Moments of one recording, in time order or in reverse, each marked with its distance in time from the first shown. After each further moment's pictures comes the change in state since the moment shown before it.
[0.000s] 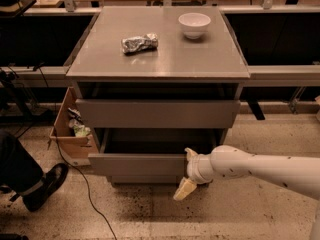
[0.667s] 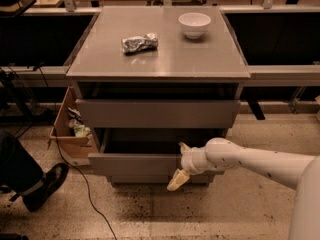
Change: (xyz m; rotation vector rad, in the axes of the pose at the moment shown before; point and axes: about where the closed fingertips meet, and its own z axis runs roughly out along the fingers) arm -0.012 -0.033 0.038 -0.021 -0.079 0.016
